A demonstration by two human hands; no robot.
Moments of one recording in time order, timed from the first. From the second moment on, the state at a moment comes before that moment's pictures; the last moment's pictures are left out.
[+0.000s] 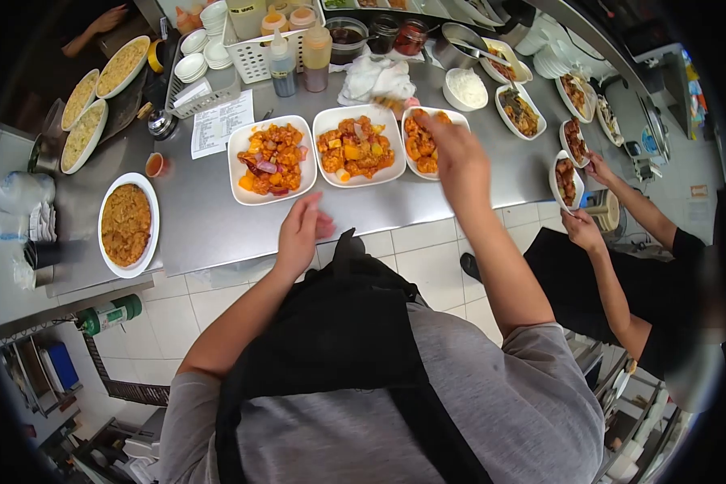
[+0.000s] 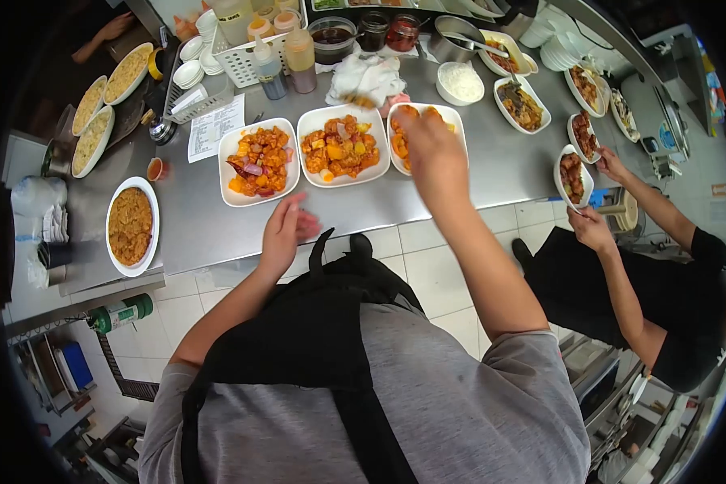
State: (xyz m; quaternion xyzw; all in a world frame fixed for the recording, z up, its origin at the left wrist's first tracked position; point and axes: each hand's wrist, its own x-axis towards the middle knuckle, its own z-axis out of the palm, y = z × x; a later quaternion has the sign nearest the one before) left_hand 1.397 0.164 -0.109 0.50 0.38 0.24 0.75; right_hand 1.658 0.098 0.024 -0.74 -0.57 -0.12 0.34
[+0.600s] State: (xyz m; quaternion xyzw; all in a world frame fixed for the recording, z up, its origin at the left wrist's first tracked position) left_hand 1.336 0.223 -0.110 0.48 0.60 0.52 0.37; right_hand 1.882 0.423 0.018 -0.80 -0.59 -0.09 -0.08
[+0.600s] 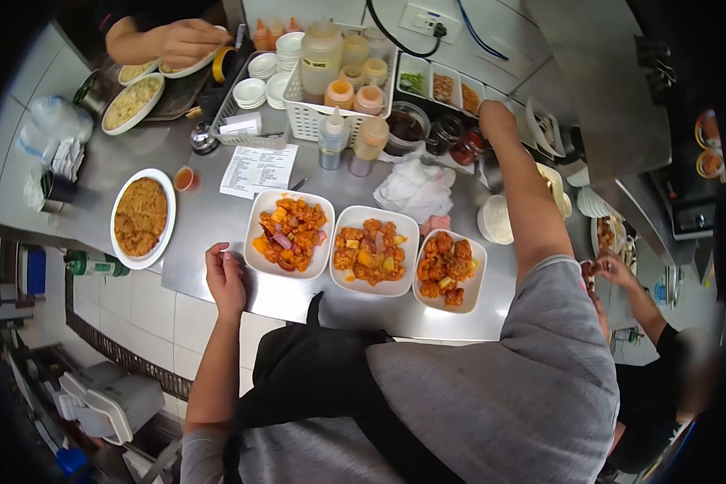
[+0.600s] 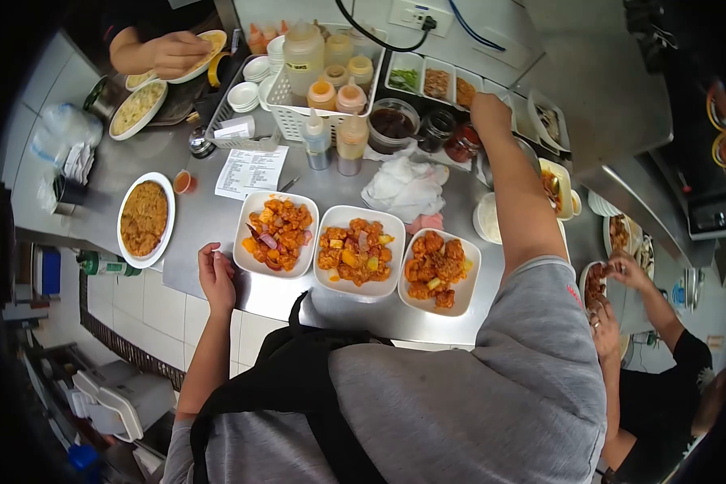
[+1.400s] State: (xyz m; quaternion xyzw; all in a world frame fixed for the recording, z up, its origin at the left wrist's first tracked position) left_hand 1.326 0.231 -0.104 0.64 0.56 0.38 0.37; right_hand 1.818 0.300 0.083 -0.70 -0.56 0.10 0.43
